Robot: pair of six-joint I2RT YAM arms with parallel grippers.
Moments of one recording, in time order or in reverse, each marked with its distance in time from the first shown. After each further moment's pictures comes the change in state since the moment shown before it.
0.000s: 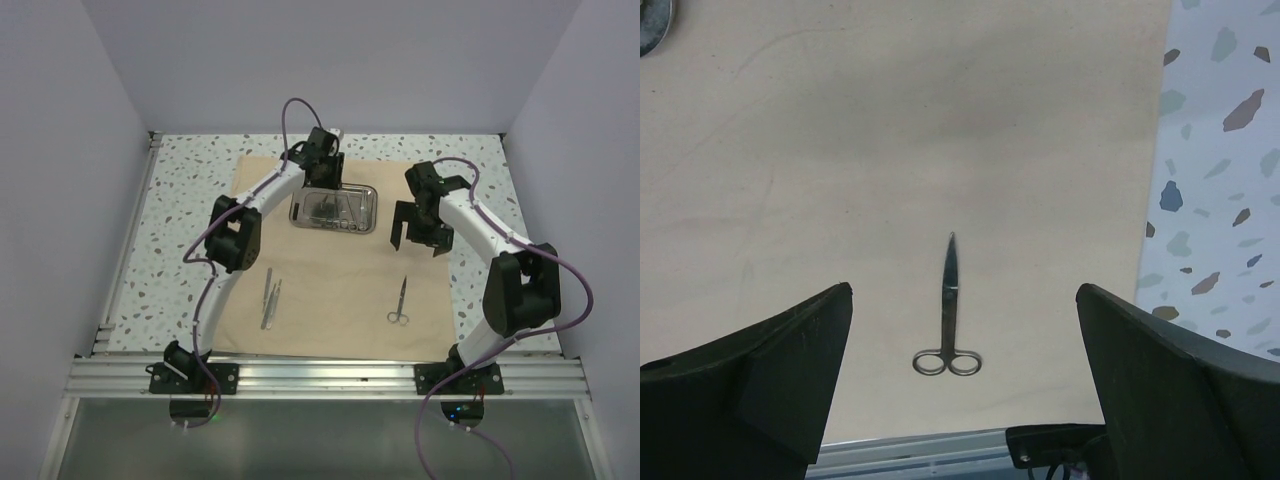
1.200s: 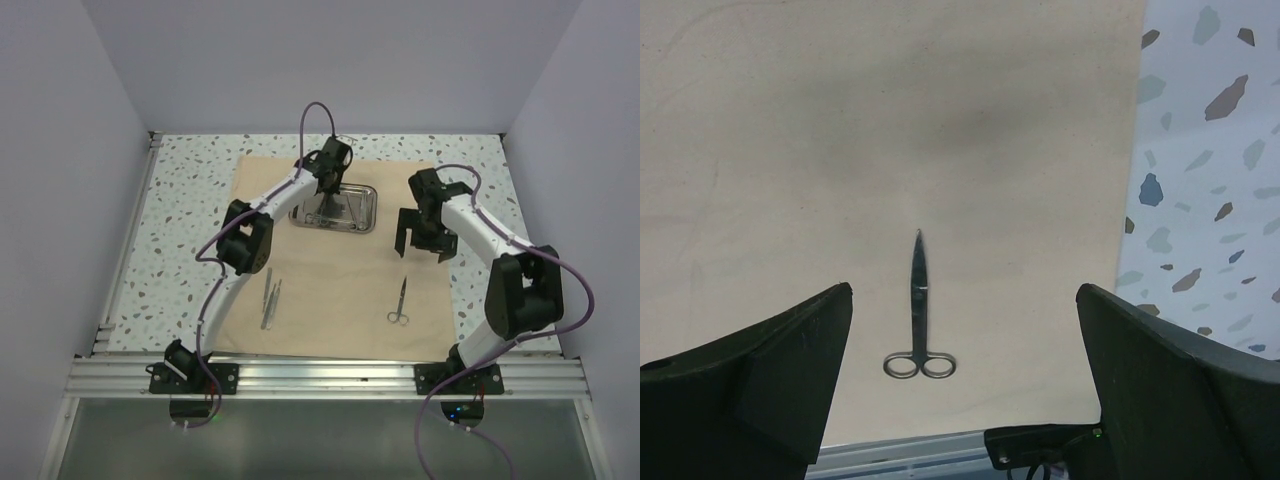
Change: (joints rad) left arm -0.056 0.095 0.073 0.004 -0.270 0.159; right arm -0.019 -0.013 -0.067 0.018 0.016 -0.037
